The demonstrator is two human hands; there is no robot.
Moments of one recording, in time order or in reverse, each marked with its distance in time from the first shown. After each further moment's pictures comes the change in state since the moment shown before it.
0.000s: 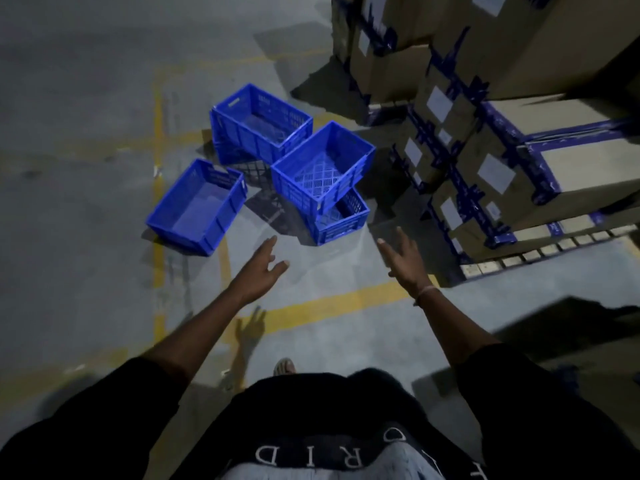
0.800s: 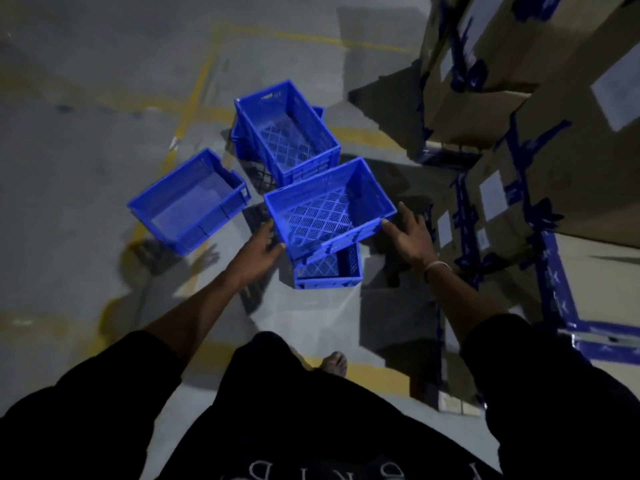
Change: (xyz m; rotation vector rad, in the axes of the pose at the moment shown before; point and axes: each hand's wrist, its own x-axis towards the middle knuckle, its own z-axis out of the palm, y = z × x) left_hand 0.400 0.171 0.046 -0.034 0.291 -0.214; right_hand 0.512 -0.157 -0.132 -0.348 -0.331 -0.176
